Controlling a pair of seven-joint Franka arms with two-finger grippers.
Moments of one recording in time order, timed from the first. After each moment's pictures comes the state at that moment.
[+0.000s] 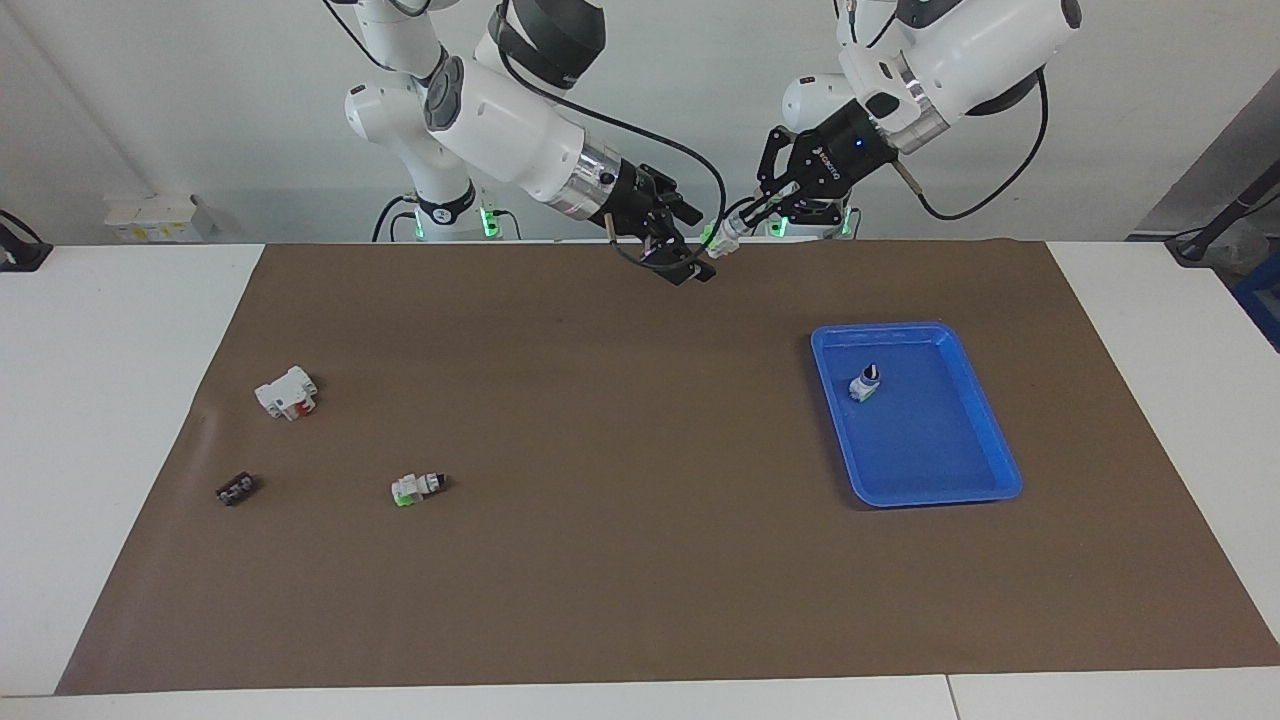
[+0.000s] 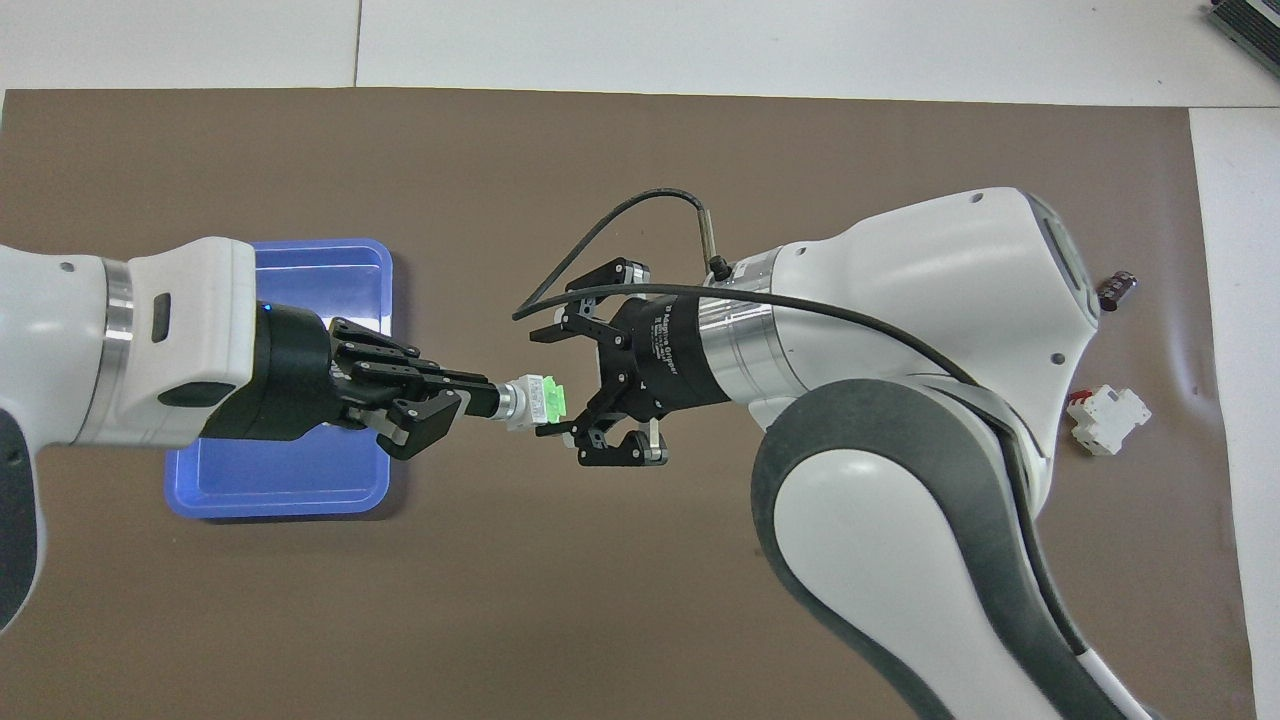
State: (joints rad) left arm -0.09 -0.17 -0.19 -1.83 -0.76 1.76 0.51; right arm 0.38 0.12 0.12 -1.67 0.87 2.03 1.71
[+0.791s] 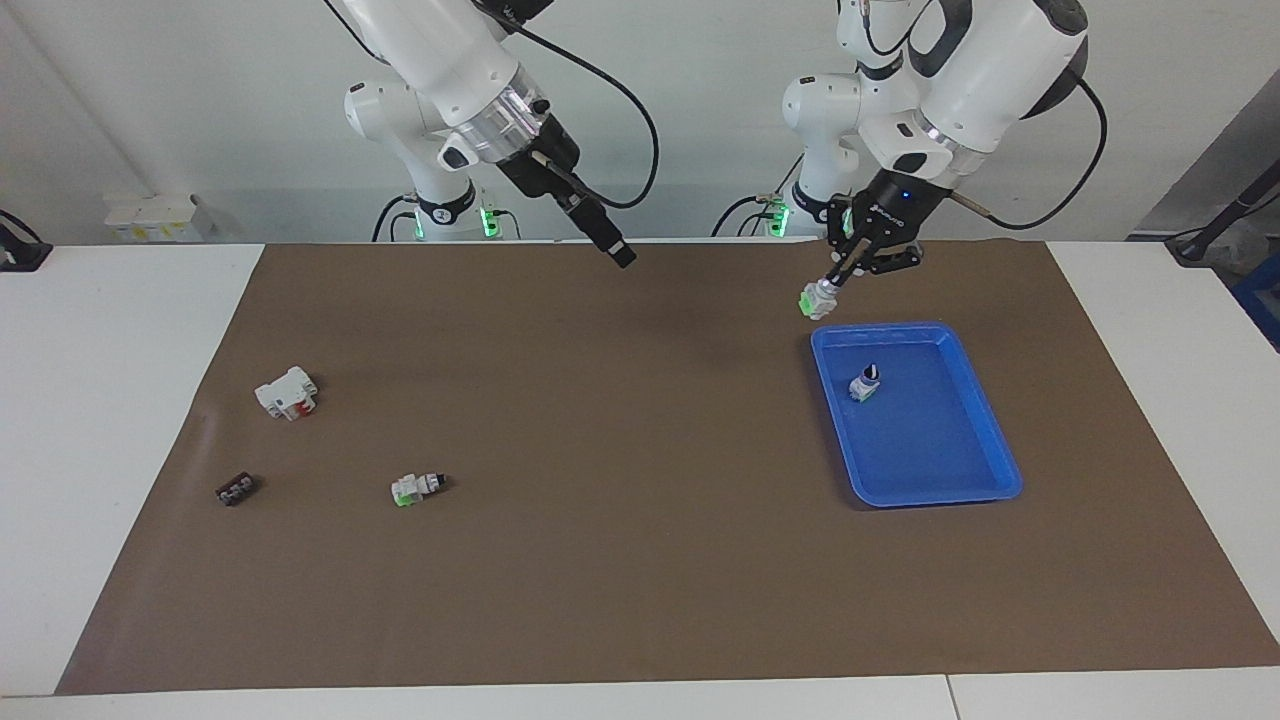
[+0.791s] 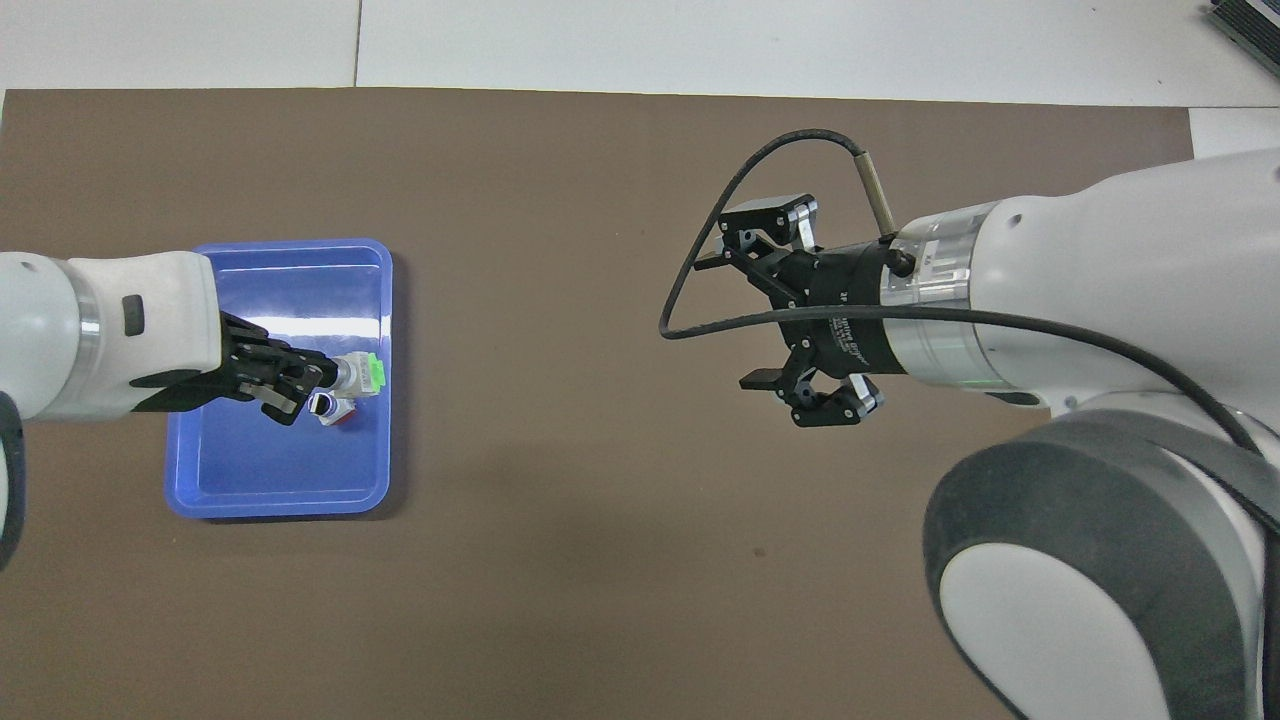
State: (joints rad) left arm -0.09 -0.17 -0.10 -1.90 -0.28 1.84 0.54; right arm 0.29 0.00 0.09 -1.65 0.44 1.96 1.32
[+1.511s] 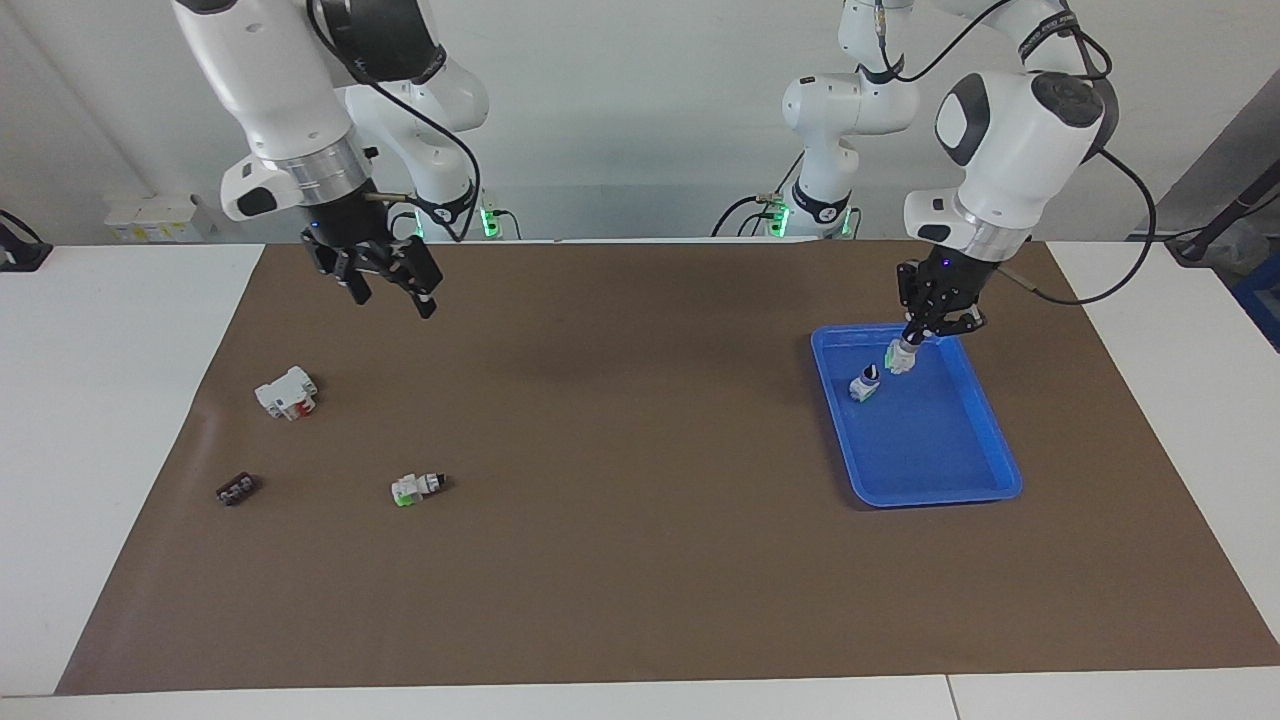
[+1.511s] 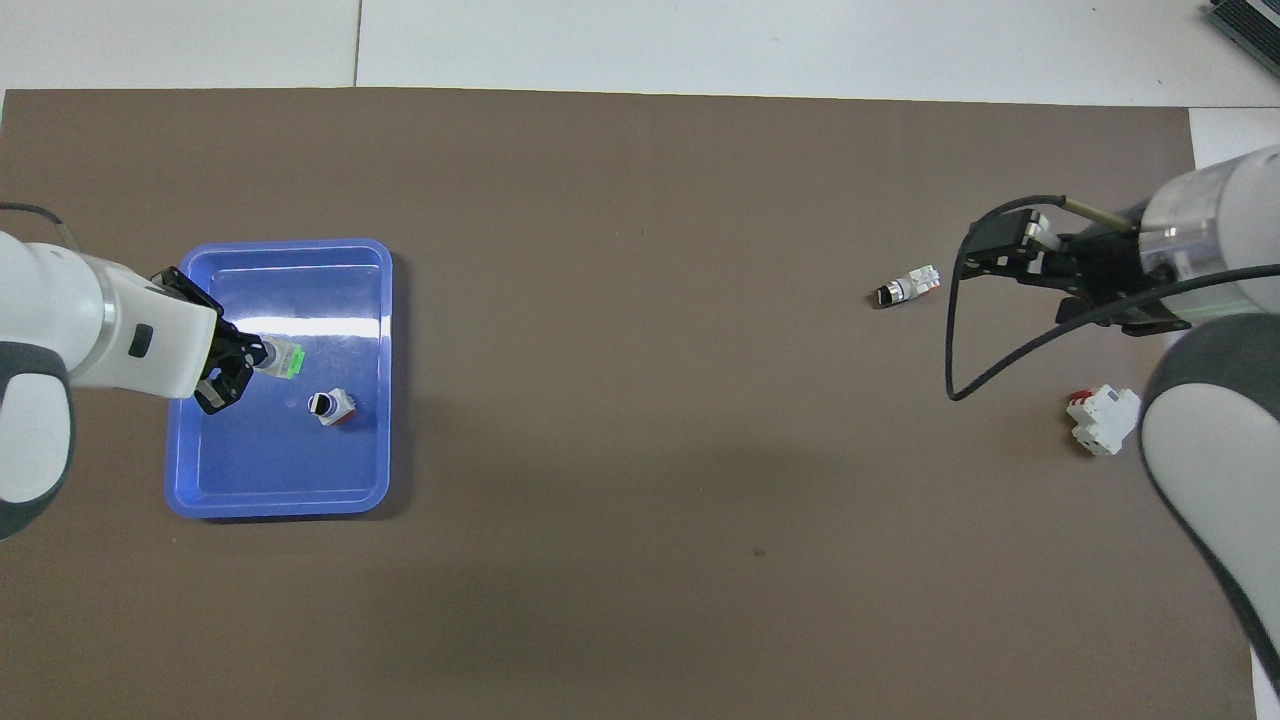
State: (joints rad) left arm -0.08 -0.05 -0.04 -1.99 -0.04 2.02 1.08; right arm 0.01 -0.01 0.06 -1.65 0.09 1.75 0.40
